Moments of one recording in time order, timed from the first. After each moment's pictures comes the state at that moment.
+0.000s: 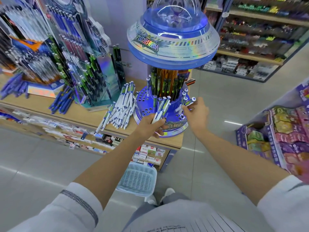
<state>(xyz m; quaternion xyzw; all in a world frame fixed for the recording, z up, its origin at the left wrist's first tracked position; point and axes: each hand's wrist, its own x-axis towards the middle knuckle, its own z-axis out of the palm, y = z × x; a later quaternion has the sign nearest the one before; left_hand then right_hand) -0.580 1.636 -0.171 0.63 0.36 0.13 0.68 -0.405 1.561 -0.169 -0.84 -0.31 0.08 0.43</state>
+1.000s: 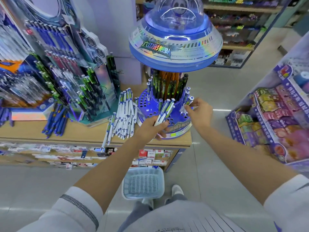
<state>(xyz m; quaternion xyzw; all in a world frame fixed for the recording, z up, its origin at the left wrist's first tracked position) -0.603 1.684 -0.174 0.67 0.26 0.05 0.69 -0.436 1.574 -0.165 -0.88 -0.22 0.03 0.41</state>
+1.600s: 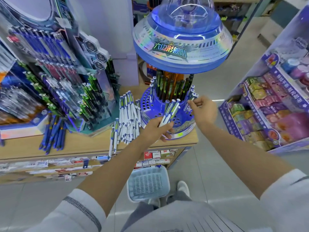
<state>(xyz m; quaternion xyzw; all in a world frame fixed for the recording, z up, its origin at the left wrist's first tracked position) -0.609 1.716 -0.176 0.67 0.21 -0.01 0.72 -0.452 1.598 -0.168 -0.90 -0.10 0.02 0.42</state>
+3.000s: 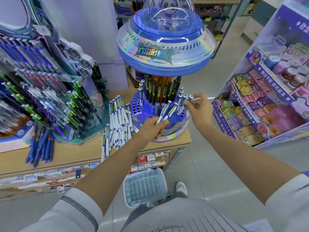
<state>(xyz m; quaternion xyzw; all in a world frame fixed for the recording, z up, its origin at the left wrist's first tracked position) -0.587 1.713 -0.171 0.68 0.23 -0.04 0.69 -0.448 1.576 -0.159 -0.84 -0.13 0.04 0.53</state>
